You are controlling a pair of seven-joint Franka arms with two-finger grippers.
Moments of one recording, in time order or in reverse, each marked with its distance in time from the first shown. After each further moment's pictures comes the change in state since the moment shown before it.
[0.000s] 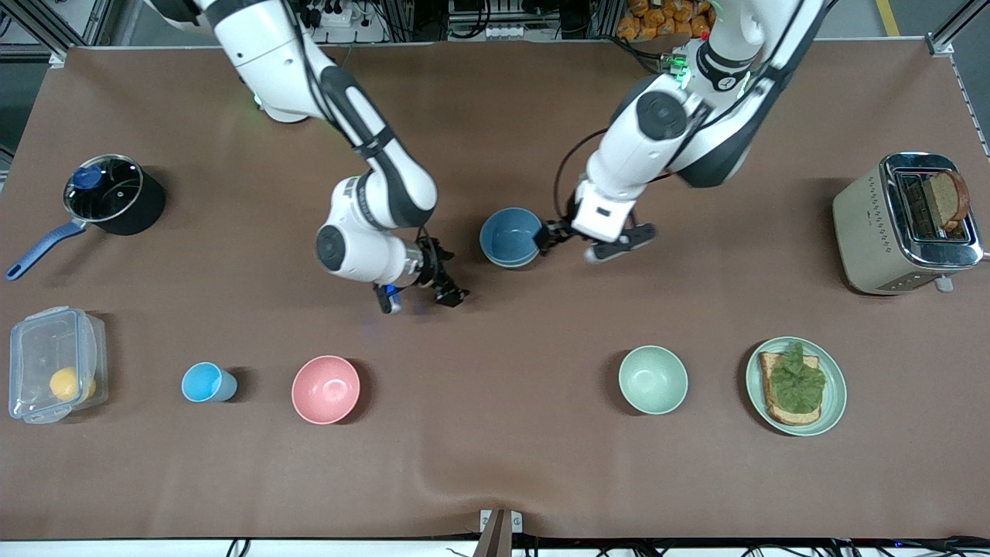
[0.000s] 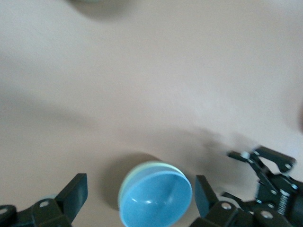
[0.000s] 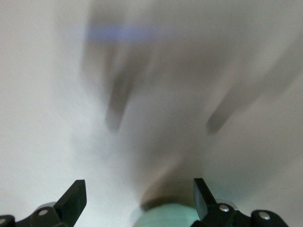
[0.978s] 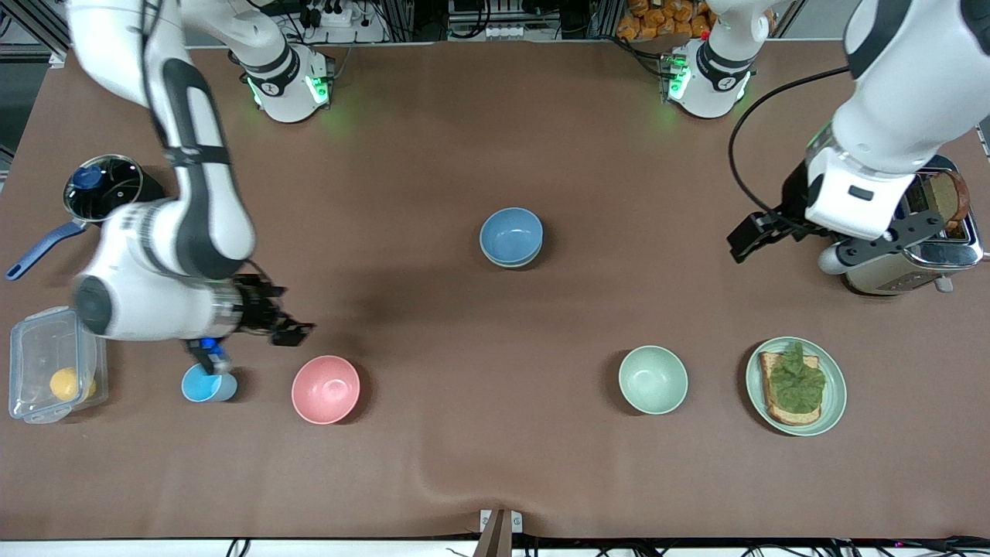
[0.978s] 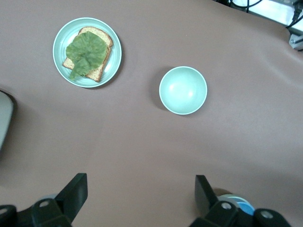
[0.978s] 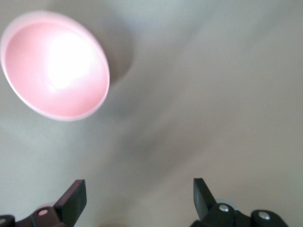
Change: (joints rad) left arm 0.265 -0.058 0.050 0.503 0.075 -0.669 0.442; right arm -0.167 -0.111 -0.354 0.283 -0.375 -0.601 -0.365
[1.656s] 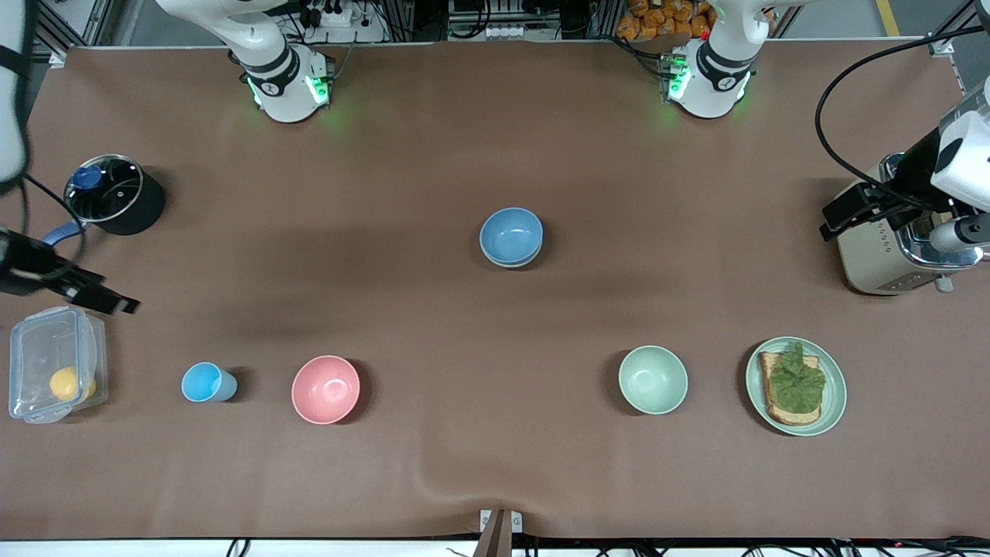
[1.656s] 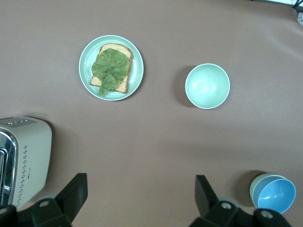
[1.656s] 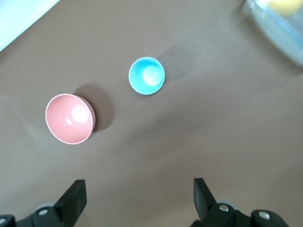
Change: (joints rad) left arm -0.235 -0.071 0.444 0.015 -0.106 -0.071 0.401; right arm -0.269 -0.257 0.020 0.006 -0.173 -0.048 -0.528
